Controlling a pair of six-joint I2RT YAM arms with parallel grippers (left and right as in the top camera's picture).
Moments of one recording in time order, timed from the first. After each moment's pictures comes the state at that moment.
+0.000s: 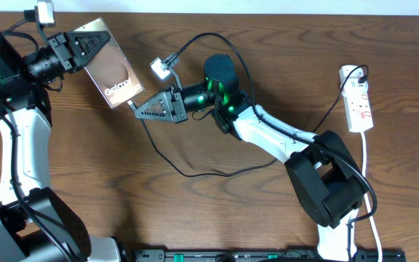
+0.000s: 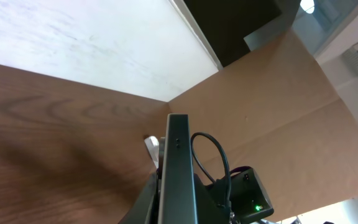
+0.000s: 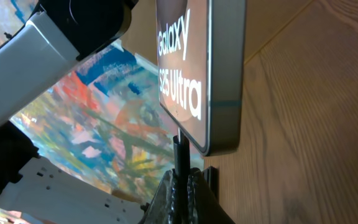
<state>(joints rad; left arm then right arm) 0.38 1.62 1.25 0.27 1.39 -0.88 0.67 2.05 1.39 0.71 -1.22 0.96</state>
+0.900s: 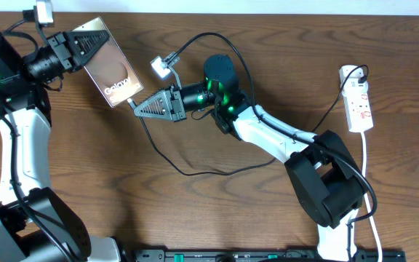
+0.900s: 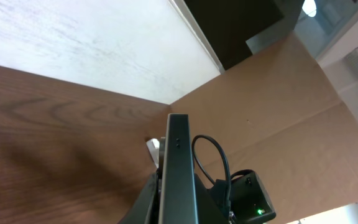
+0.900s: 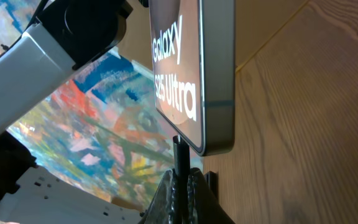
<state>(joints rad) 0.38 1.62 1.25 0.27 1.38 -0.88 0.67 2.05 1.39 0.71 -1.19 0.98</state>
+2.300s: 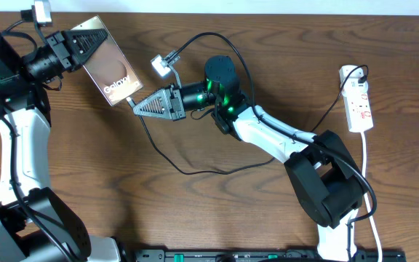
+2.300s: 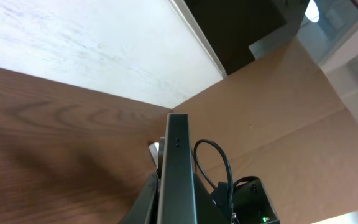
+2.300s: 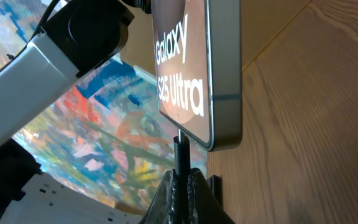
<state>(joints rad) 0.39 1.62 1.25 0.27 1.36 -0.89 0.67 2.05 1.38 0.75 -1.17 1.03</state>
